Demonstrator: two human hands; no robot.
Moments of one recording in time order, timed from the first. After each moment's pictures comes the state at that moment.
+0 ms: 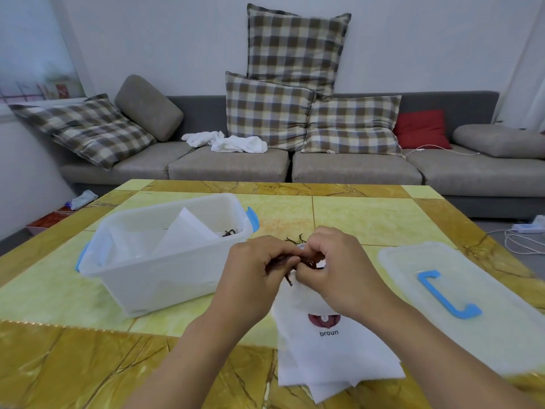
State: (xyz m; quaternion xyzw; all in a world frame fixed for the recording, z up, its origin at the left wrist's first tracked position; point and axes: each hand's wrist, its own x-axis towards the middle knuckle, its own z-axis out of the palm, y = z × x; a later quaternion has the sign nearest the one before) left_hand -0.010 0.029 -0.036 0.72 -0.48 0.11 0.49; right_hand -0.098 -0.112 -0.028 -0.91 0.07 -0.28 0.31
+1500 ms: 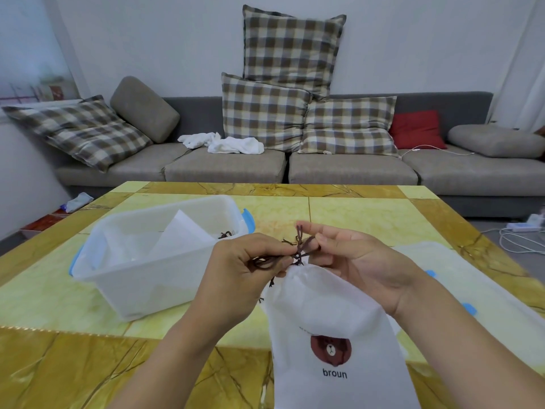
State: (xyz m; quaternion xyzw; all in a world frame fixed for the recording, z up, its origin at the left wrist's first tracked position) left_hand -0.014 0.039 -0.022 0.66 -0.47 0.03 0.59; right_hand -0.113 -0.137 -0.006 -0.48 0.06 -0.01 0.87
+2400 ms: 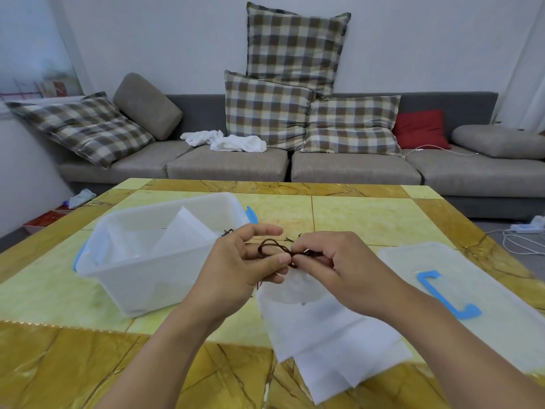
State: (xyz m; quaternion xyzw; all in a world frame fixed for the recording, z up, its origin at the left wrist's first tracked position) left_hand -0.008 0.045 -0.018 0.62 -0.31 -0.21 0.69; right_hand -0.107 -0.124 -0.015 -0.93 -0.05 -0.22 0.30
